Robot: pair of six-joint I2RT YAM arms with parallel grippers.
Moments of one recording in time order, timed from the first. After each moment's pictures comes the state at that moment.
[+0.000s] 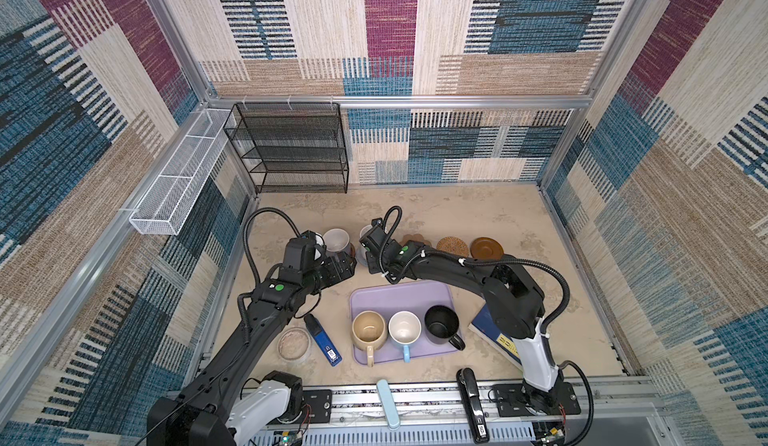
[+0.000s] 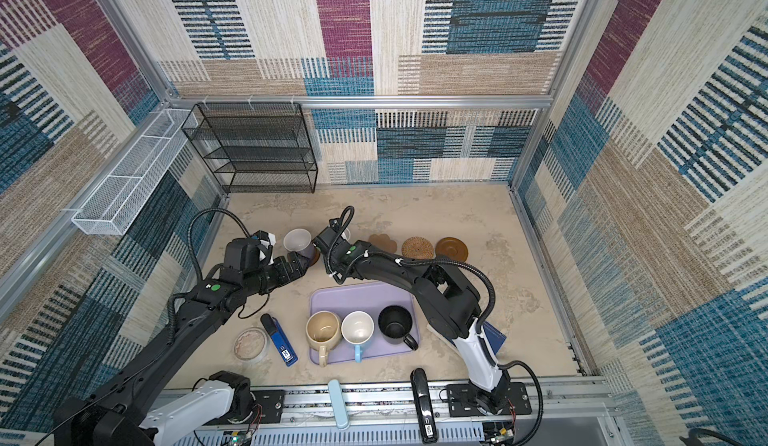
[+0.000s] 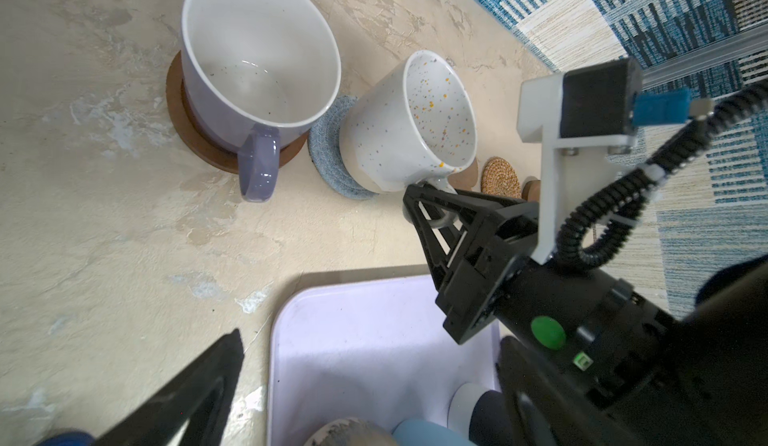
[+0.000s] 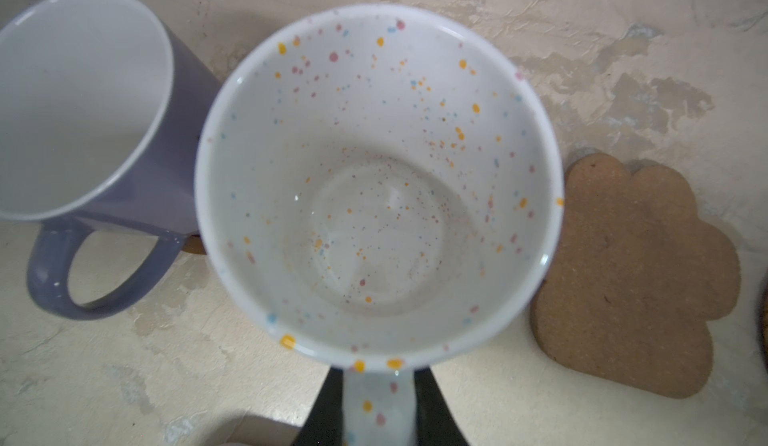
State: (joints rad) left arm -0.27 1.04 0.78 -0.47 0.22 -0.65; right arm 0.91 2.10 1.63 -0.45 0.34 0.53
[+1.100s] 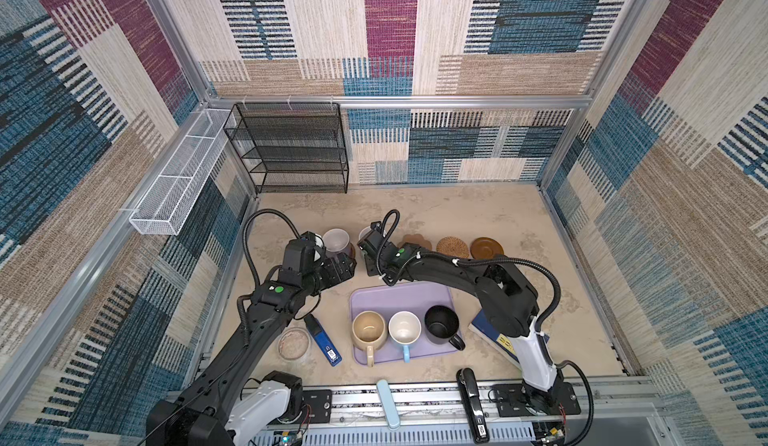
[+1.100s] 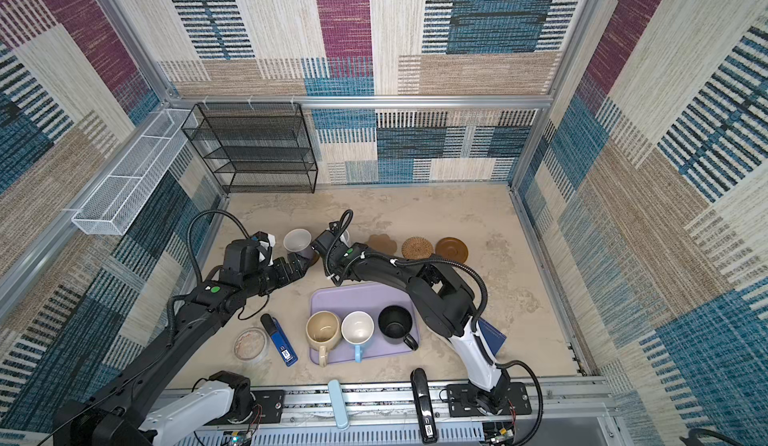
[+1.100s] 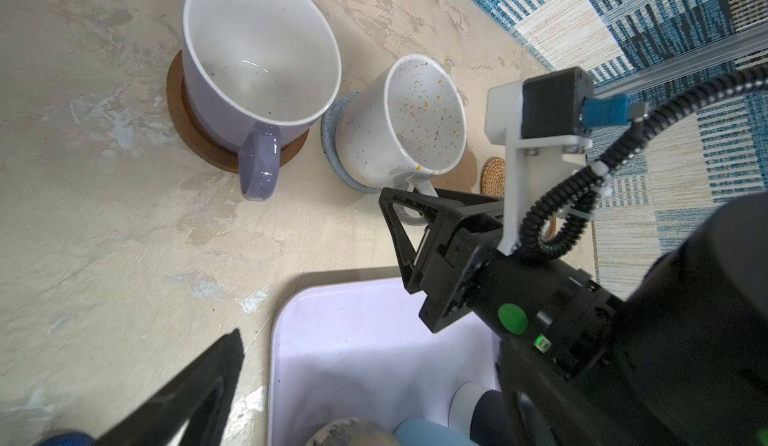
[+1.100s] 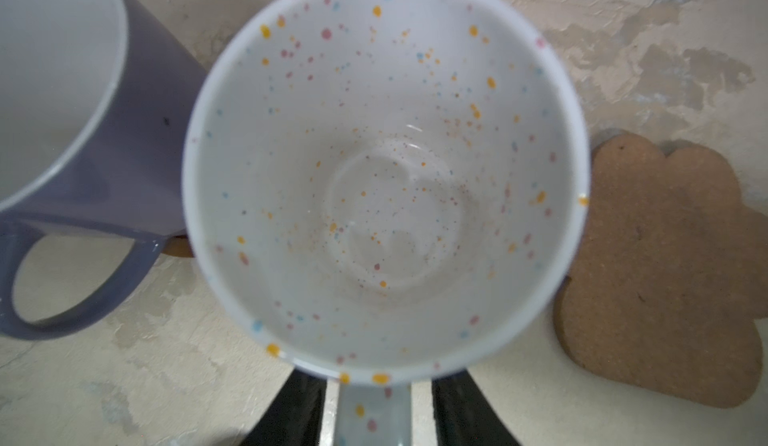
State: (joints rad) left arm -0.27 1.03 0.77 -0.46 0.22 -0.65; right arm 0.91 2.13 1.64 -0.45 0.32 0.56
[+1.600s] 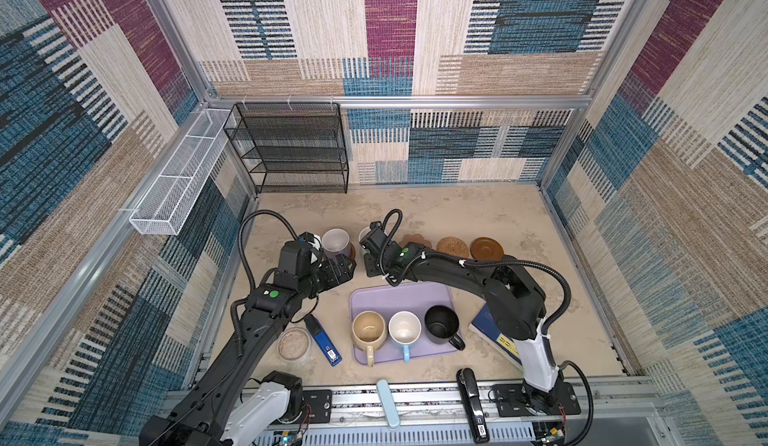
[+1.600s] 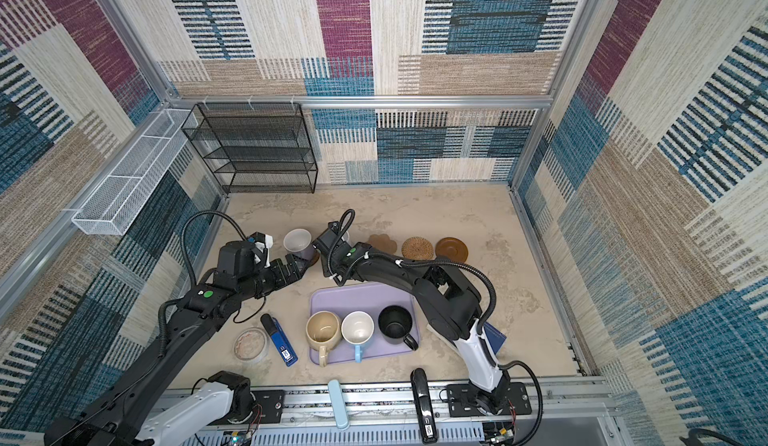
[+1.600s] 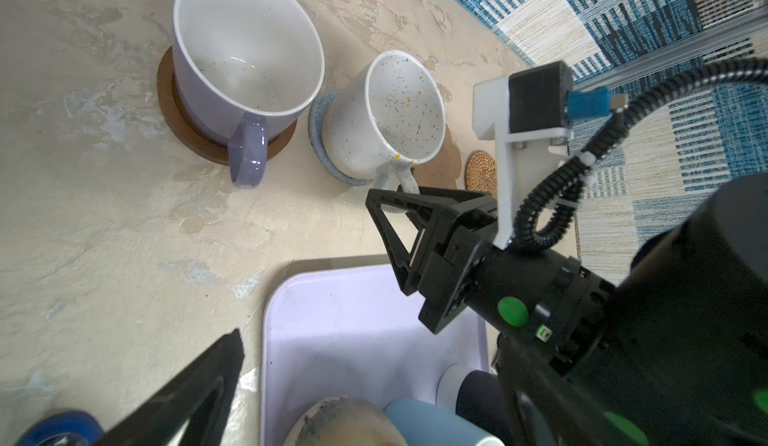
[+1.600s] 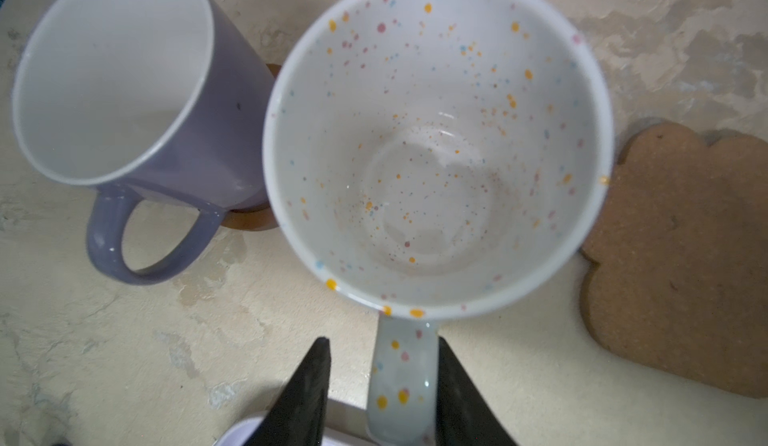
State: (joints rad) left arm -0.27 0.97 0.78 -0.52 0.24 -0.65; right arm 0.91 2.07 1.58 -0.42 0.25 0.57
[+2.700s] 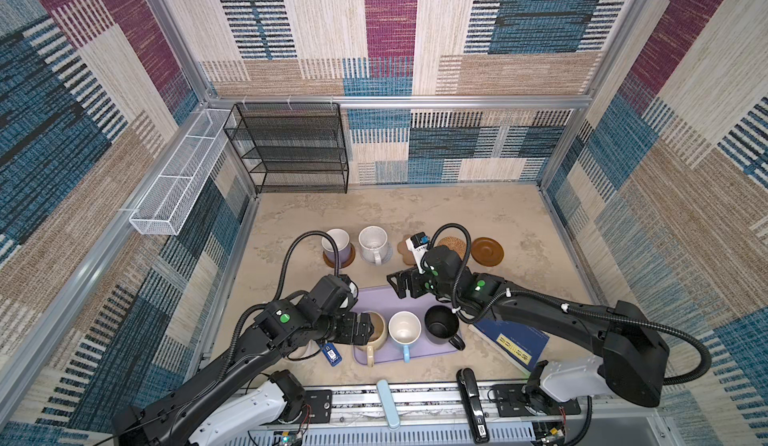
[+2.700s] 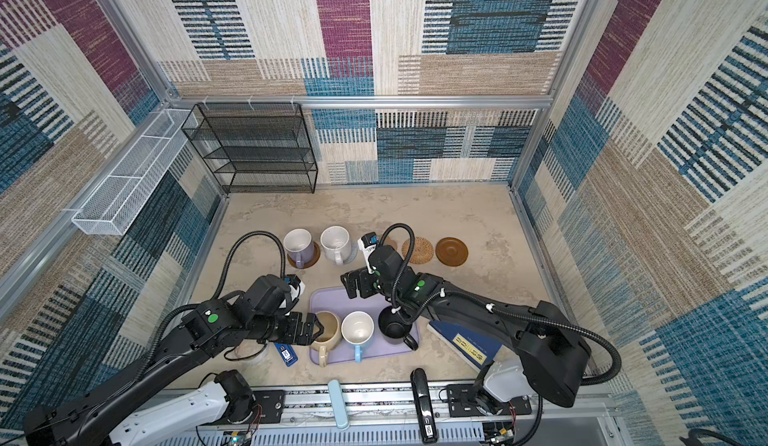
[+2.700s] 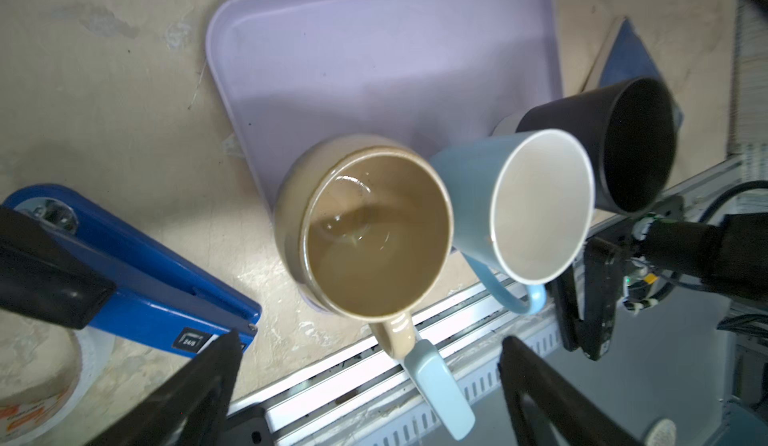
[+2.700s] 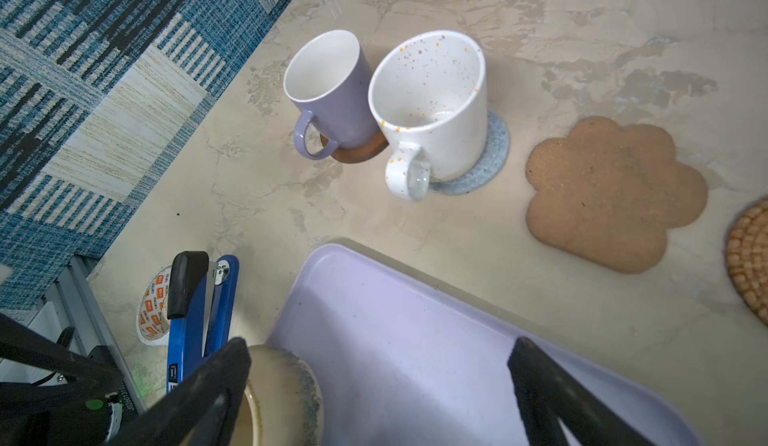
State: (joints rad) left arm -0.81 0.90 0.81 -1.01 0.09 -0.65; right arm 0.87 1.37 0.86 -0.08 0.01 0.46
